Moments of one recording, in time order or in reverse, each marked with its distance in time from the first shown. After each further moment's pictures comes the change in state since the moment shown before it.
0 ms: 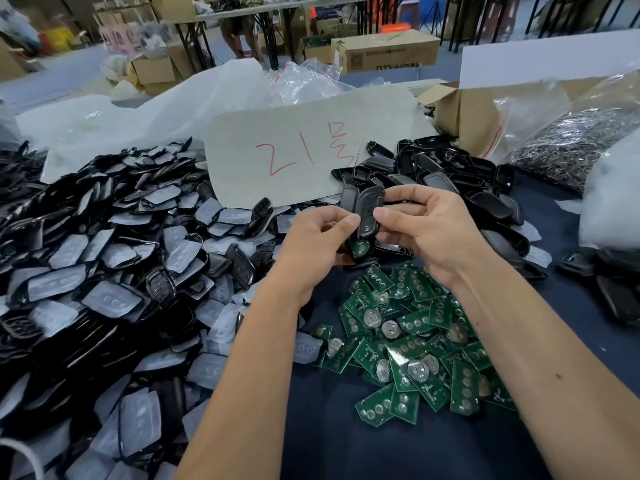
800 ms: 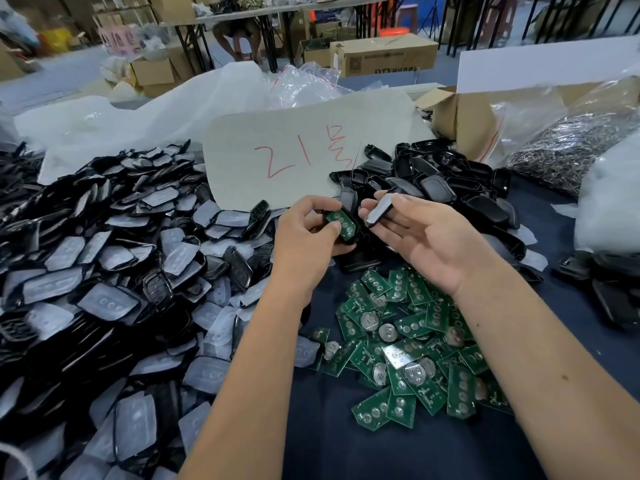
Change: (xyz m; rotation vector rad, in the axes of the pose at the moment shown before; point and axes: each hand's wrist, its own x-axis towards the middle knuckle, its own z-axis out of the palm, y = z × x) left_hand 0.001 -0.003 0.002 -0.113 0.212 0.071; right_hand 0.002 -0.003 -0.004 0.354 -0.051 0.197
